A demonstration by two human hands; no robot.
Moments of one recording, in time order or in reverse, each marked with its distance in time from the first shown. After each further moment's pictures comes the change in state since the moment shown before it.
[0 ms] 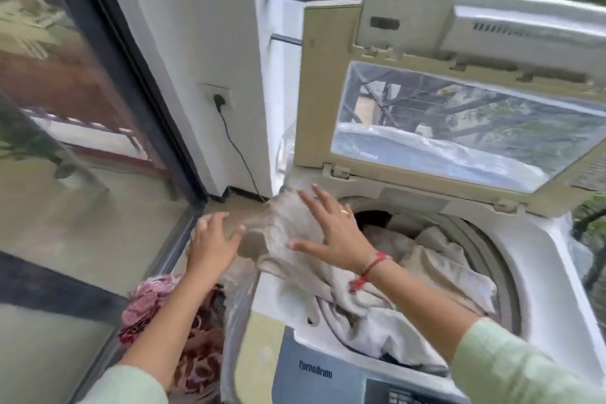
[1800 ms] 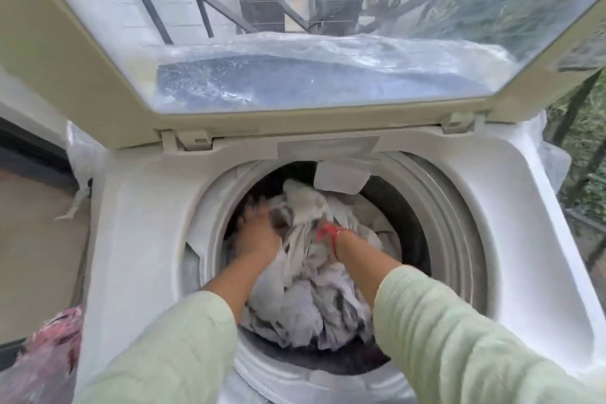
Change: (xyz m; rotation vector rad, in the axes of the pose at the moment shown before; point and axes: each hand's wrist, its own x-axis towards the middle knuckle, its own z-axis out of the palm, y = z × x) left_hand 0.008 0.136 0.257 0.425 -0.527 0.215; right_hand -0.041 0.260 0.127 0.705 -0.460 1.119
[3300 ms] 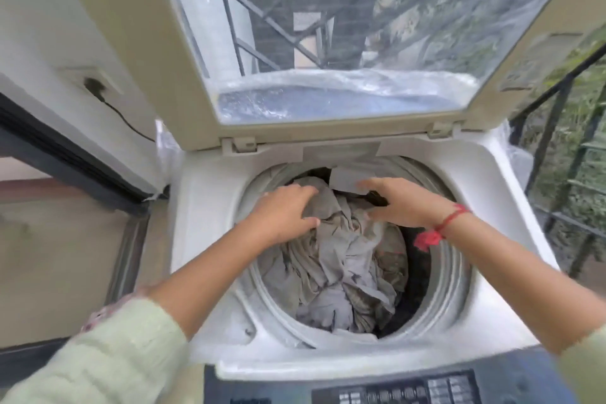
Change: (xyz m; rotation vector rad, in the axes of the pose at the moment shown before) left_hand -0.093 0.024 -0.131 0.213 0.006 0.582; right_hand -0.220 -0.036 -0.078 -0.740 0.386 -0.543
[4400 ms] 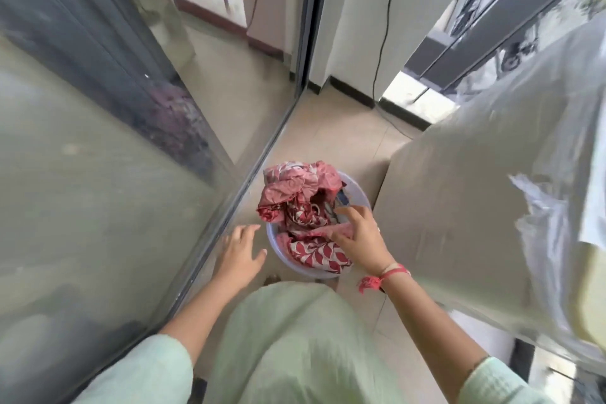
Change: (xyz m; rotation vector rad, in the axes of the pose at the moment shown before) left_hand -0.467 -0.383 0.289 -0.576 0.242 -0.812; right_hand 0.033 -0.473 0.365 0.292 -0.082 -0.058
